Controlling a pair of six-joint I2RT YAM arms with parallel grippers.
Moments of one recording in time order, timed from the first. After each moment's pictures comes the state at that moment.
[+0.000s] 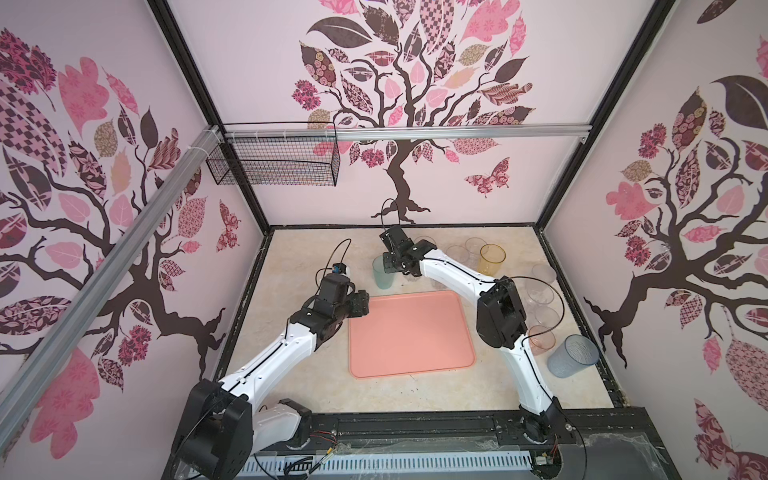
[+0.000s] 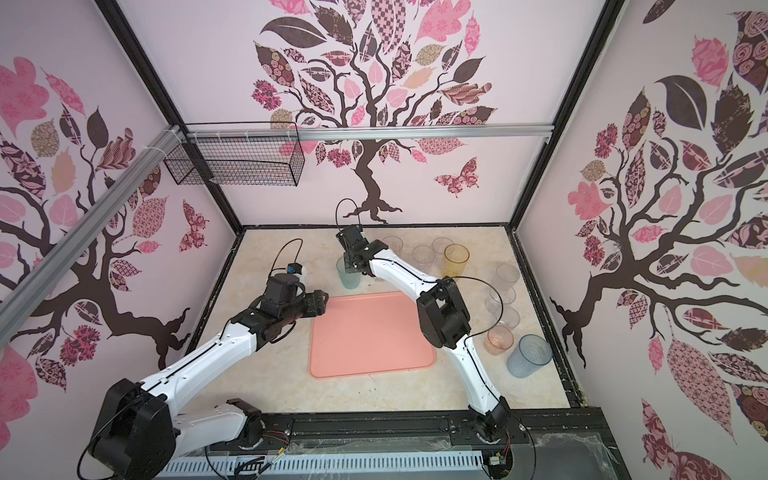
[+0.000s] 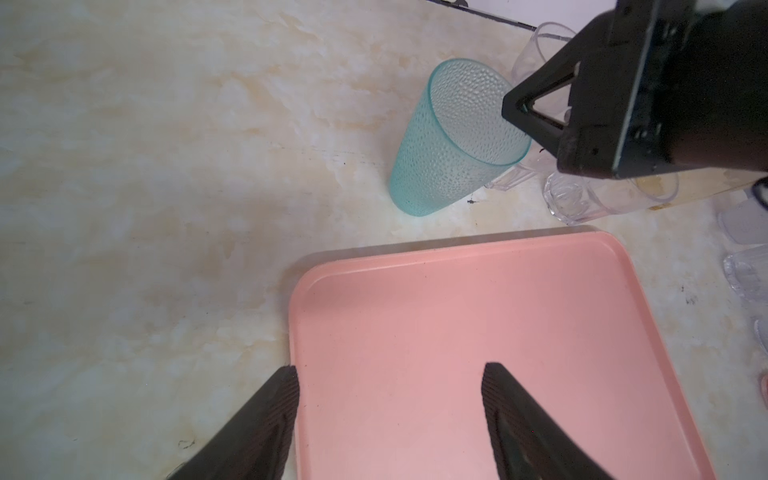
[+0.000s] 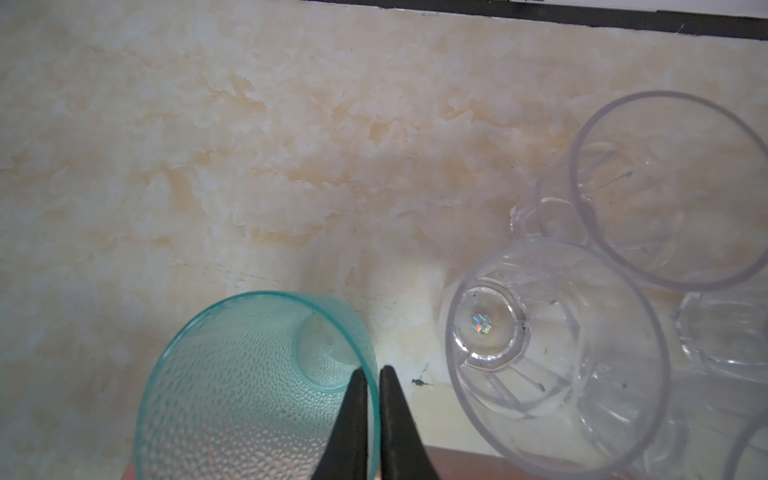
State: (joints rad) left arm -0.43 1.19 0.75 -0.26 -0.07 -0.42; right arm 0.70 2.30 2.09 -0.68 0.25 0.46
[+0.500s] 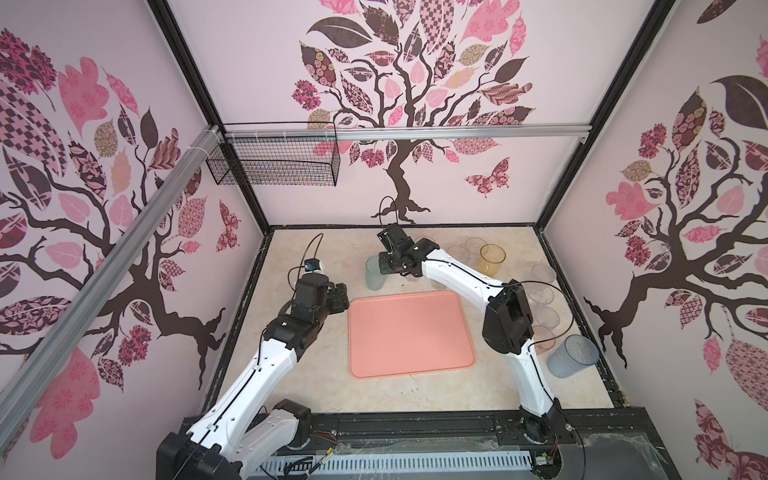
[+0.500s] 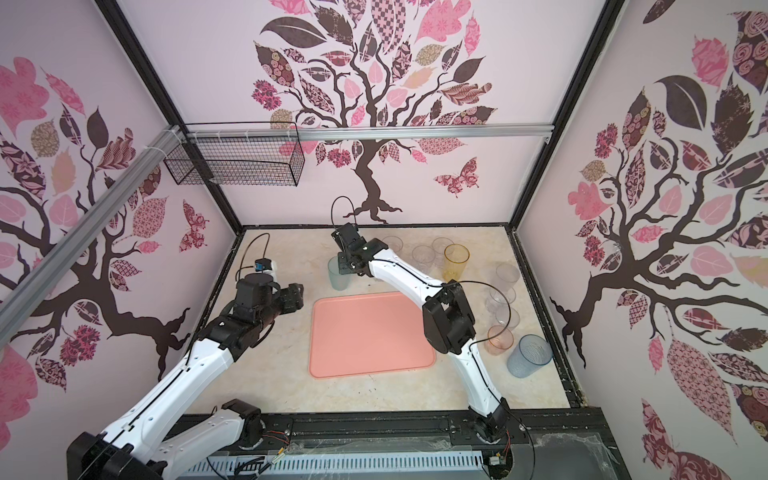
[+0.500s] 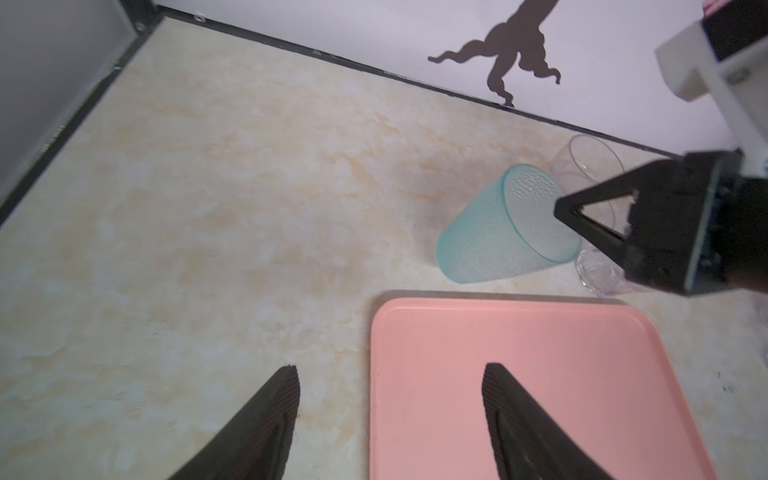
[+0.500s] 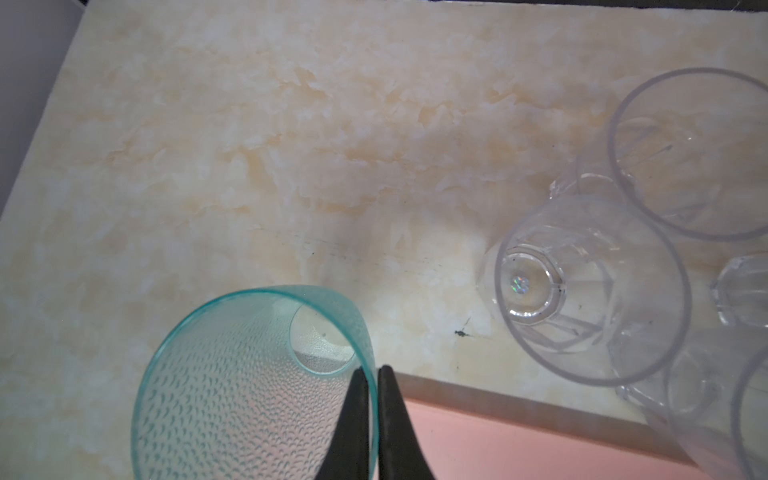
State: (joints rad) left arm -0.31 0.97 0.80 -0.43 -0.20 -0.41; right arm 0.77 2.19 2.07 -0.75 0.18 0.51
